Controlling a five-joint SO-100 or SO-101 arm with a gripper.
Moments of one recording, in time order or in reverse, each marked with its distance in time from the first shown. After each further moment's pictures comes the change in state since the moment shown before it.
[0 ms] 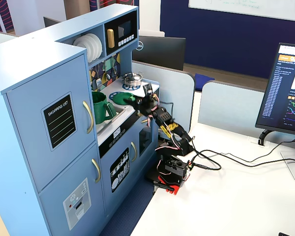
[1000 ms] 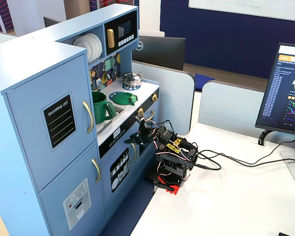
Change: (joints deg) arm -17.1 24.7 31.4 23.7 -1.5
